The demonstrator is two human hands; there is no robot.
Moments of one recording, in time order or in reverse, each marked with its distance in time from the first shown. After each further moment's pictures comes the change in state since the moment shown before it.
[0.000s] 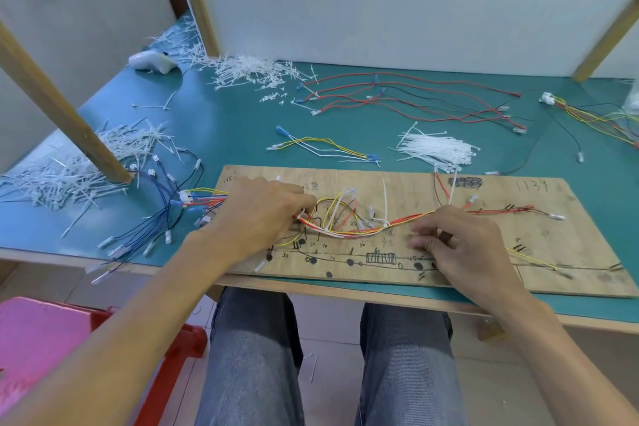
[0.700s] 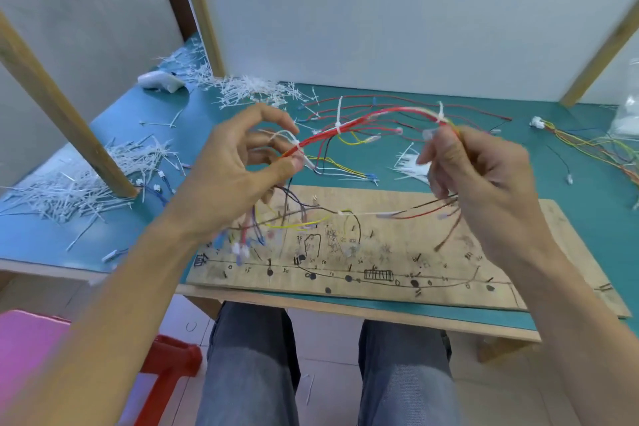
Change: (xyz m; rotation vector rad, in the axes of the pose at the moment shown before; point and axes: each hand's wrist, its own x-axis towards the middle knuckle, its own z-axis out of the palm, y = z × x) left_hand -0.011 -0.015 -0.079 -1.382 0.421 -0.093; right_hand 0.077 -0.095 -0.059 0.533 0.154 0.053
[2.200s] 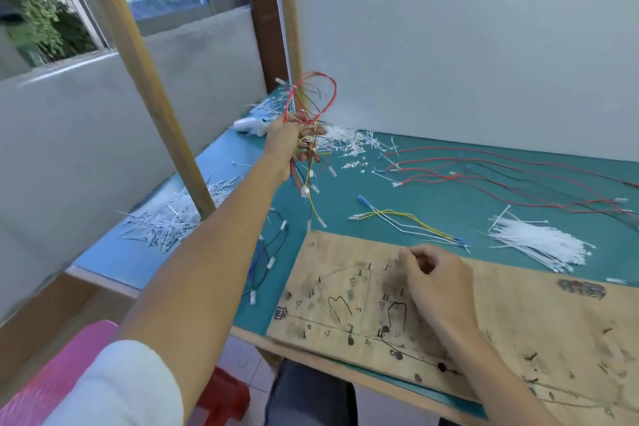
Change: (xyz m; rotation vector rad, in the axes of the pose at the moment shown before) left_hand 0.158 -0.096 -0.112 -0.189 0.537 -0.383; right_hand 0.006 0.097 0.151 -0.276 0.046 0.372
